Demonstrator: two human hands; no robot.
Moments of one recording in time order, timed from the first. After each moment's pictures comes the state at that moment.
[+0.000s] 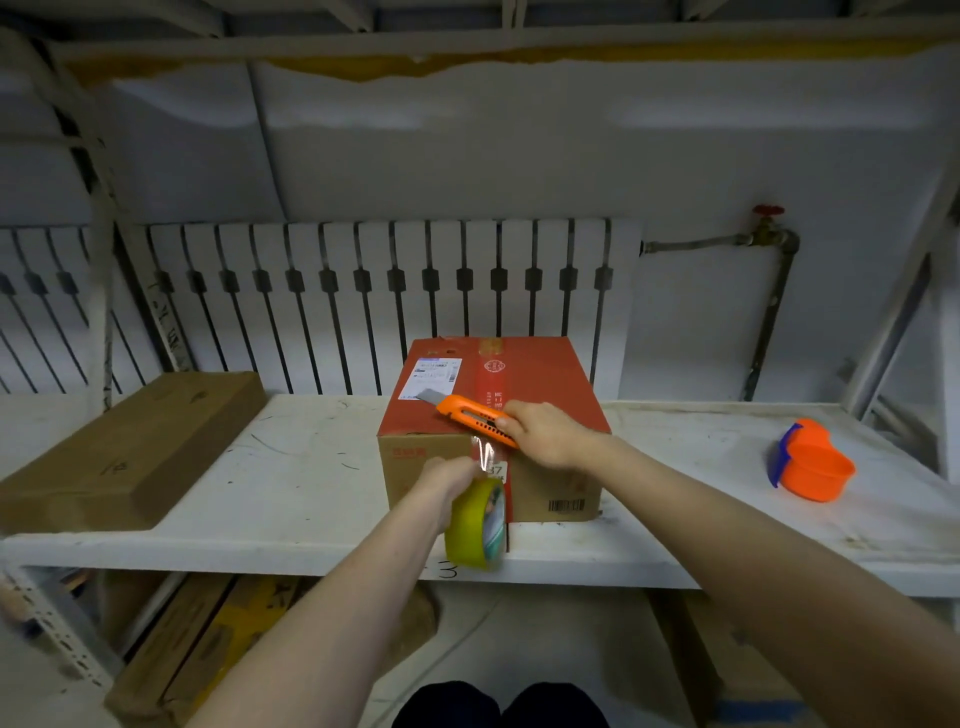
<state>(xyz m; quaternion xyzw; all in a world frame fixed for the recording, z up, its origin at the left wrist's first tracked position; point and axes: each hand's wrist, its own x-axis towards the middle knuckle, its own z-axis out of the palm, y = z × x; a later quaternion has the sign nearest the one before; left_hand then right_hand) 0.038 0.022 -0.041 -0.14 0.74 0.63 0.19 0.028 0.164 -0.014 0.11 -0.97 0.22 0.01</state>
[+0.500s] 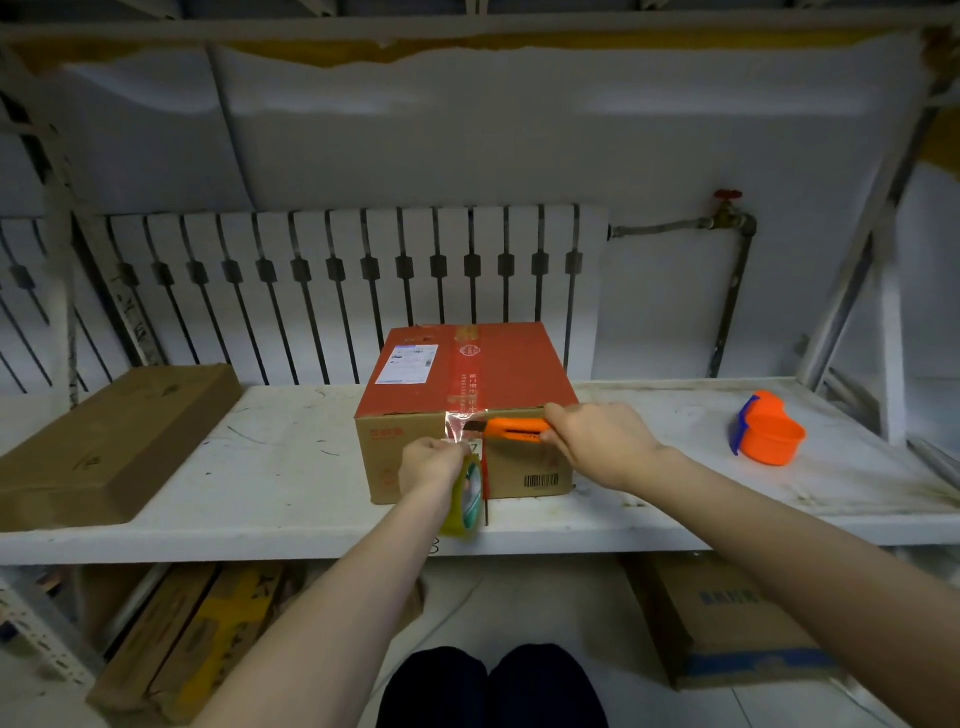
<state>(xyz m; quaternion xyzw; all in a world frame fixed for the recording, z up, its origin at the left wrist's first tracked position) 0.052 0.035 -0.054 -0.17 0.74 0.65 0.04 0.106 0.211 -0.015 0.09 -0.99 -0.08 0.12</state>
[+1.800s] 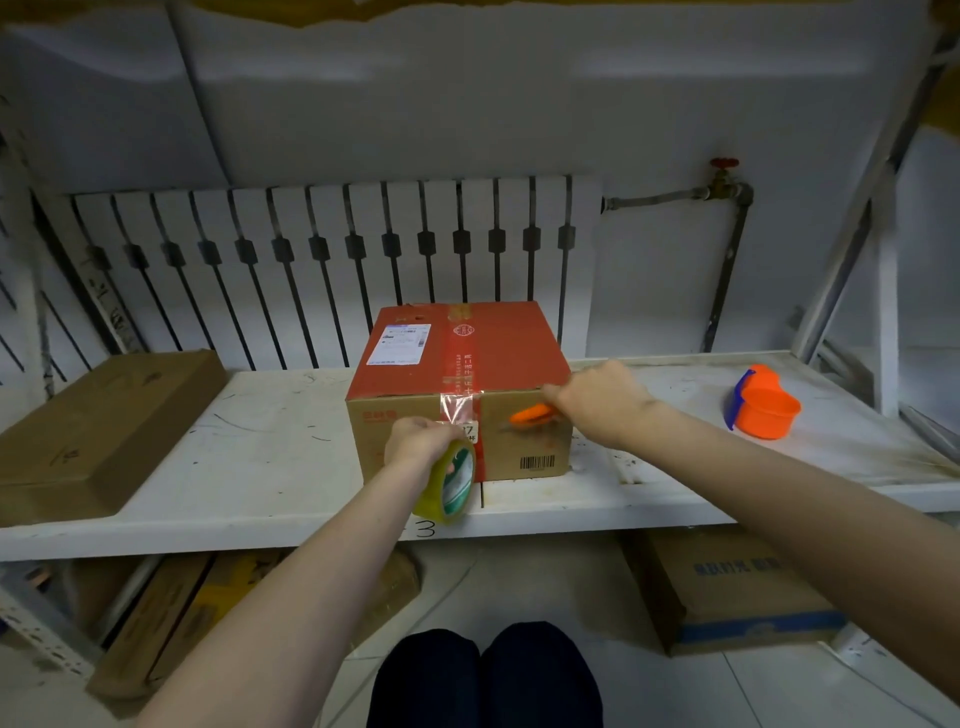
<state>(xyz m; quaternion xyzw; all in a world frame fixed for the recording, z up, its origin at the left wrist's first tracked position) 0.031 0.023 -0.053 -0.10 0.80 0.58 0.10 0.087 0.224 -0.006 0.13 -0.95 -0.27 0.08</state>
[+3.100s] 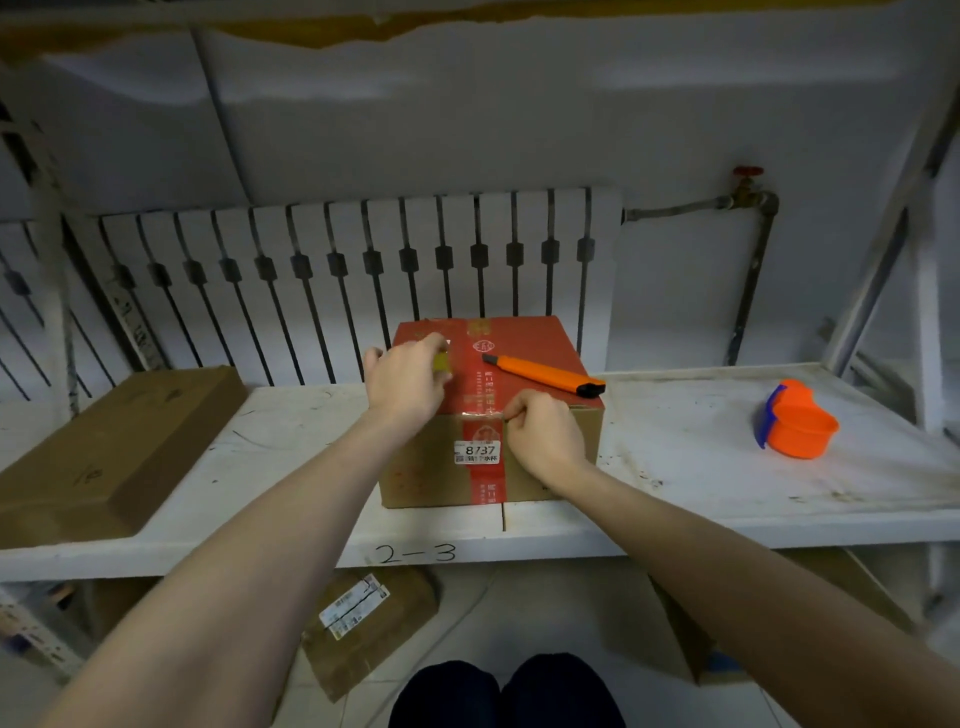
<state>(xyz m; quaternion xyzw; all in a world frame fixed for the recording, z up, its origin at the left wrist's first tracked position) -0.021 0.004 0.003 0.15 0.94 0.15 -0.25 0.043 0.147 -0.052 -0.10 -0.91 0.35 0.21</state>
